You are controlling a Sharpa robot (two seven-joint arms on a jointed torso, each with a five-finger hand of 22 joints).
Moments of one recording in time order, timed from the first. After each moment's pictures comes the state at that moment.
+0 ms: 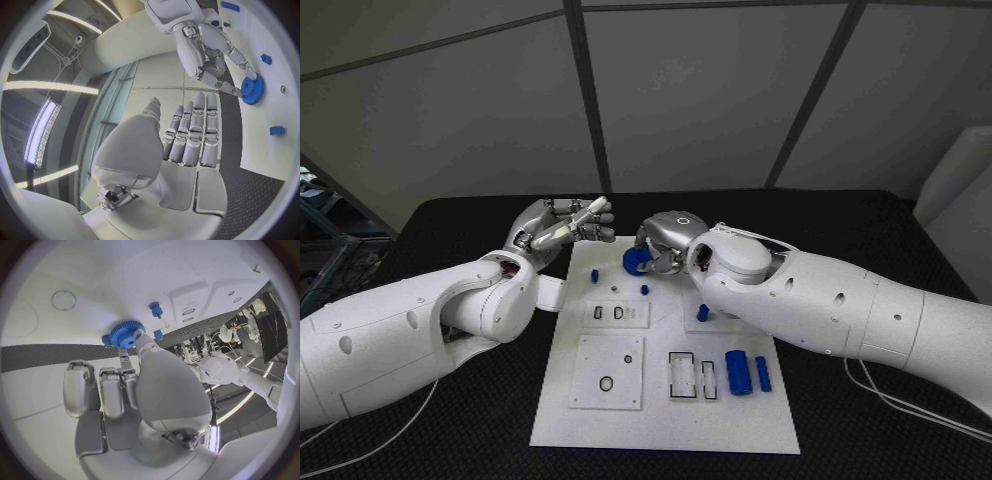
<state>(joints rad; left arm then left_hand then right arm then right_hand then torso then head) 1.14 -0.90 0.08 1.57 -0.12 -0.36 0.43 1.39 0.00 -0.02 0.22 0.15 0.96 0.22 0.09 0.07 1.08 0.16 0.09 0.07 1.18 0.10 0.17 0.24 0.19 0.91 0.21 0.45 0.21 1.22 -0.42 0.03 1.27 -1.76 -0.25 -0.25 1.45 -0.02 0.11 0.15 0.21 0.98 0.16 0.16 0.08 1.47 0.05 1.57 1.31 1.47 -0.02 1.57 1.31 0.05 1.43 0.09 1.47 1.31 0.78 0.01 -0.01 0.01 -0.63</state>
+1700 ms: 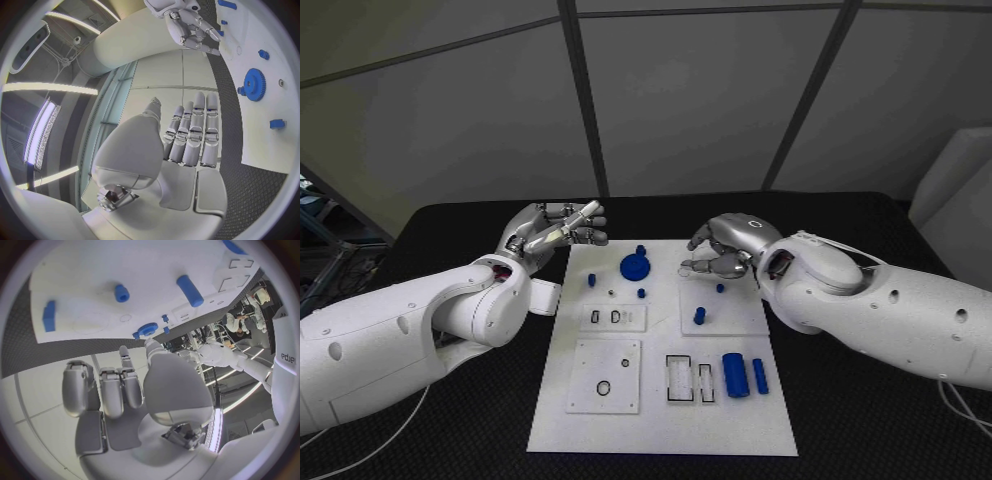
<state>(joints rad) 1.14 -0.91 0.08 1.57 -0.12 -0.36 0.43 1.39 0.01 -0.02 0.22 0.15 0.96 0.23 0.09 0.07 1.08 0.16 0.09 0.07 1.18 0.10 0.17 0.24 0.19 0.91 0.21 0.45 0.21 1.22 -0.77 0.03 1.53 -1.64 -0.34 -0.25 1.25 -0.02 0.03 0.24 0.30 0.96 0.16 0.07 0.08 1.47 0.07 1.56 1.31 1.47 -0.01 1.57 1.31 0.05 1.43 0.11 1.47 1.31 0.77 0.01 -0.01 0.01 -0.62</state>
